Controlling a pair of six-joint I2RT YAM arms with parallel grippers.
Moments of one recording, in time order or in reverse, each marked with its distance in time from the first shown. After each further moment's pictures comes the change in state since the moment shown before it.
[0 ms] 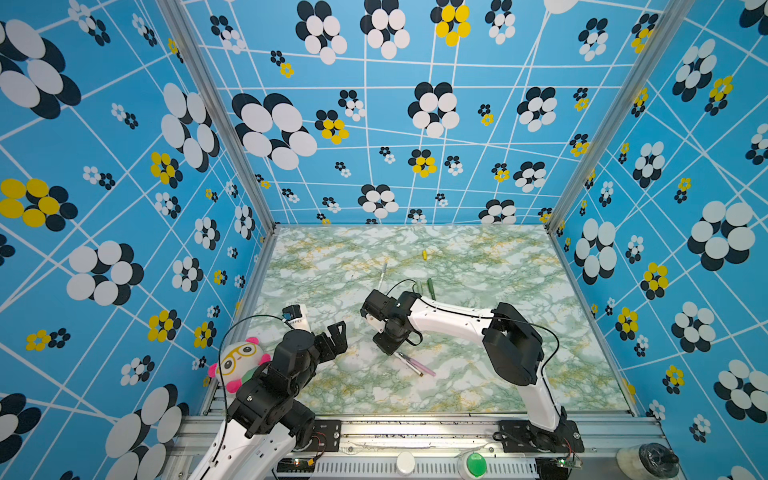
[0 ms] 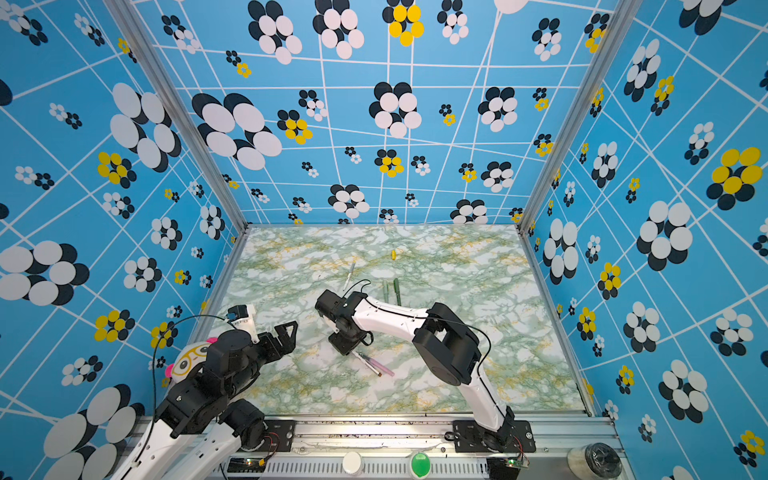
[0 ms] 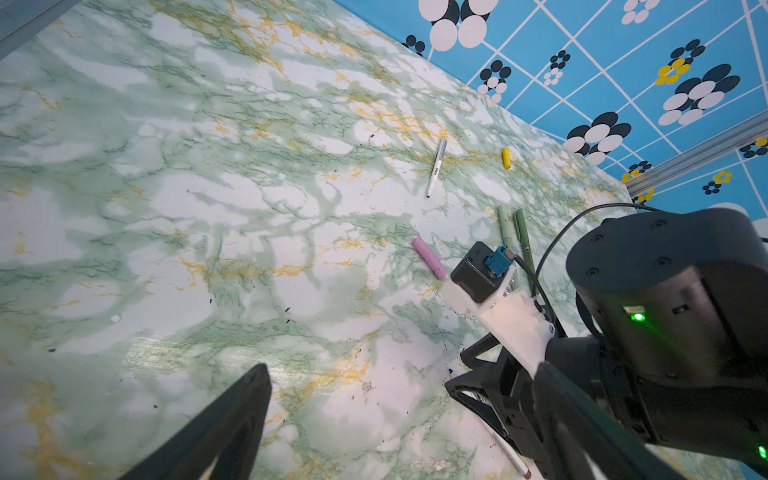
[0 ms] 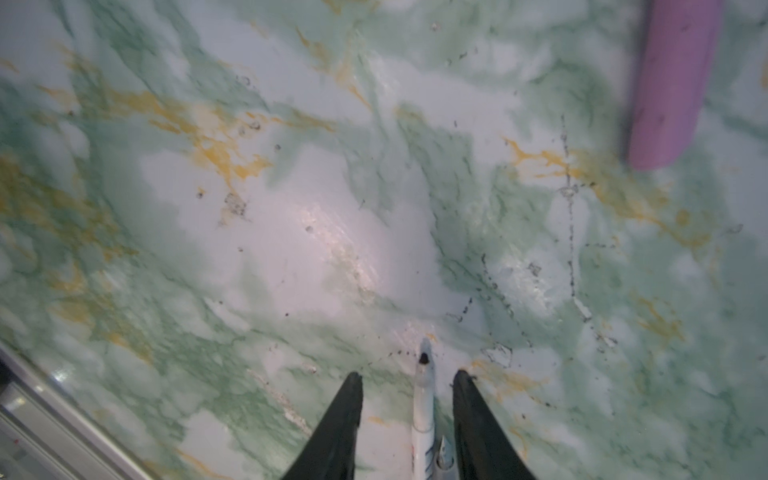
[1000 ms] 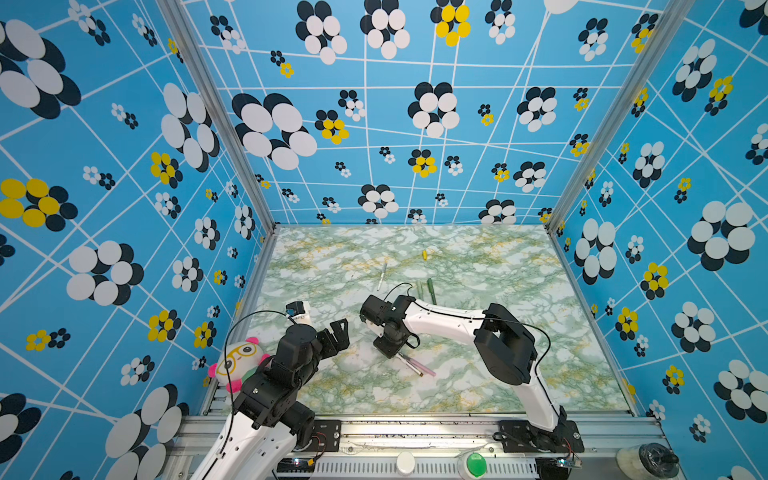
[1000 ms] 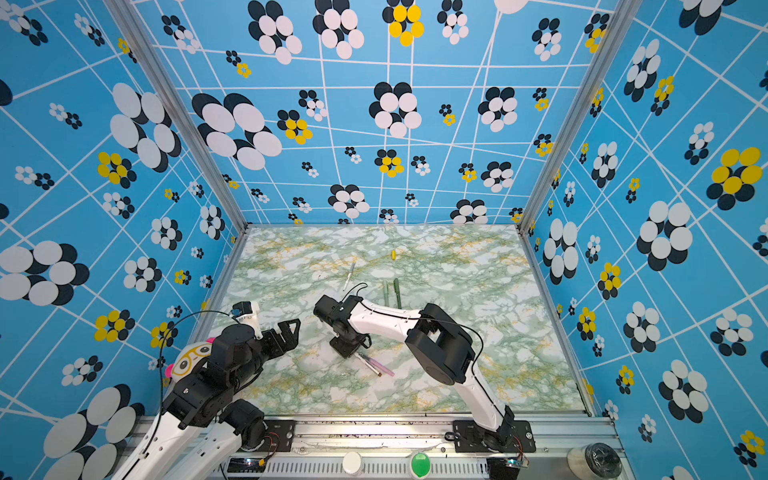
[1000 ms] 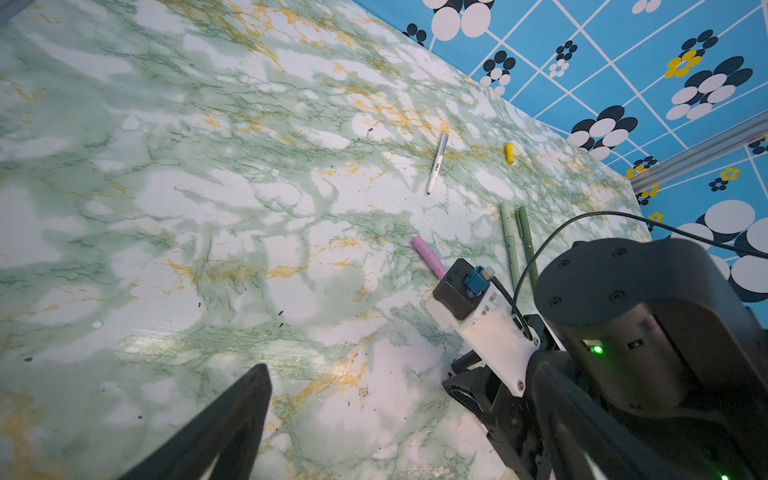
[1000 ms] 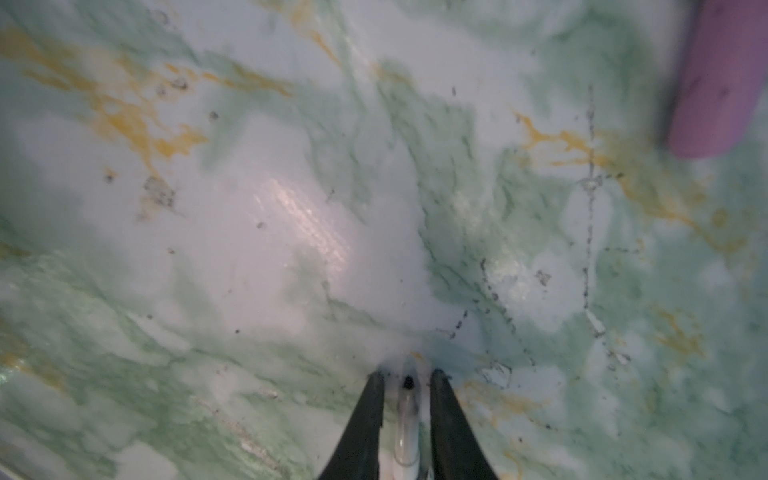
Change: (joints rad) left arm 0.041 0.054 -0.002 0.047 0.052 0.014; right arm 0.016 0.043 0.011 -0.020 0.051 -0.026
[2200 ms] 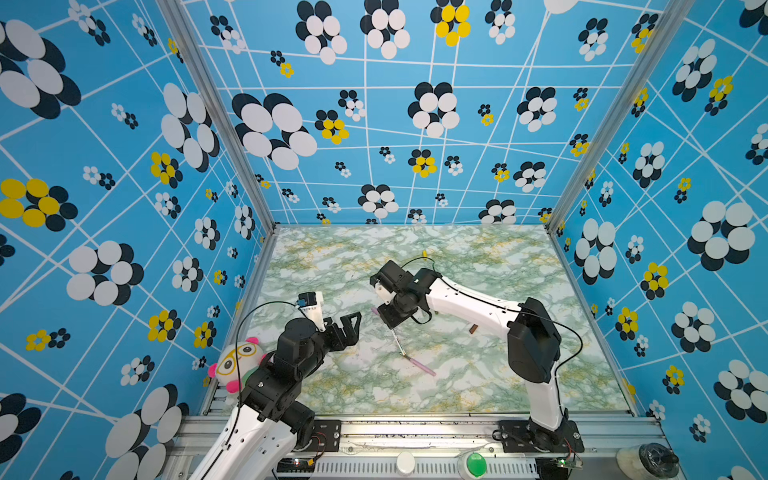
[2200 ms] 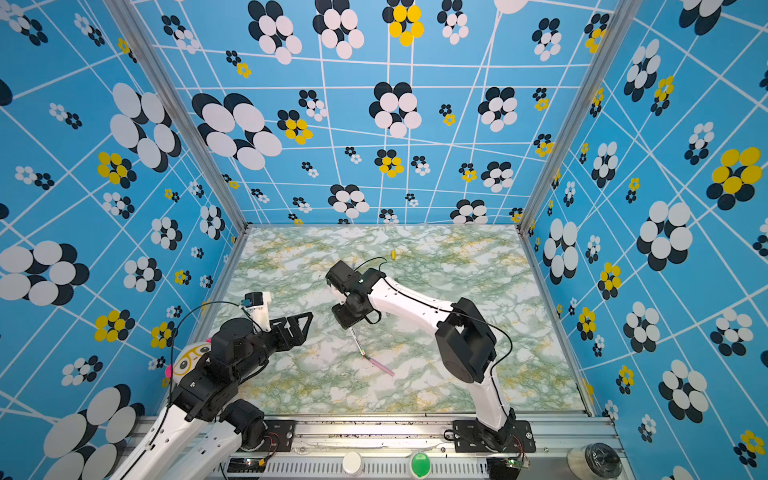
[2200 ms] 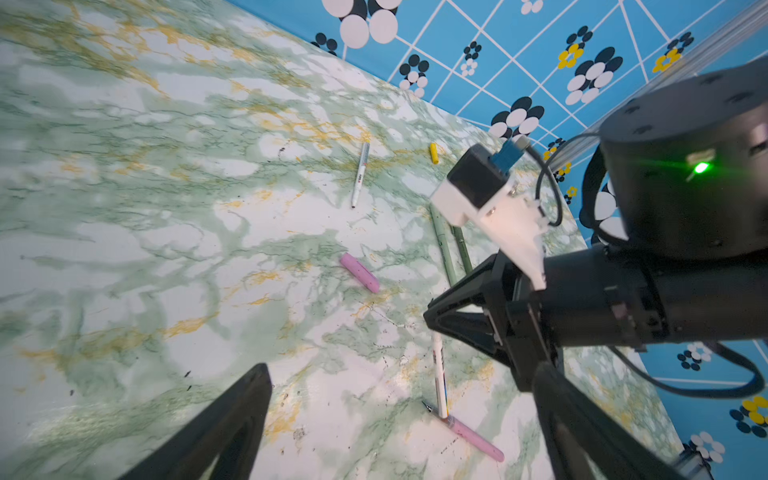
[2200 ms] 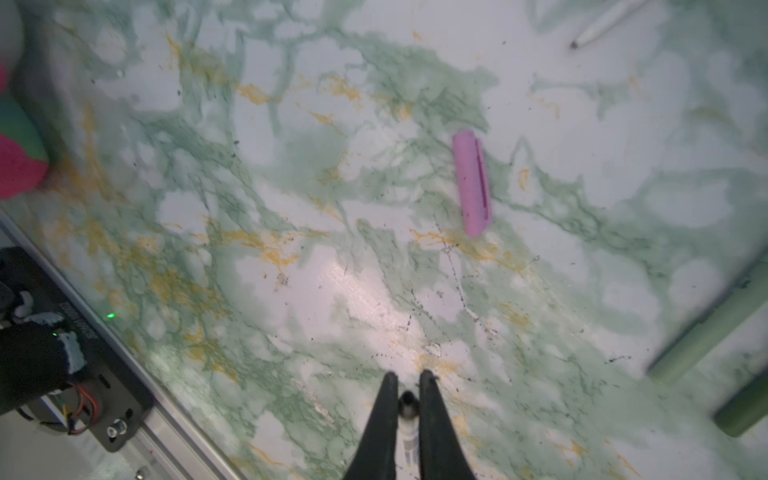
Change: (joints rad) left arm 0.010 0.079 -0.010 0.215 0.210 0.105; right arm -0.140 -0.177 0.061 0.029 -0.099 0.116
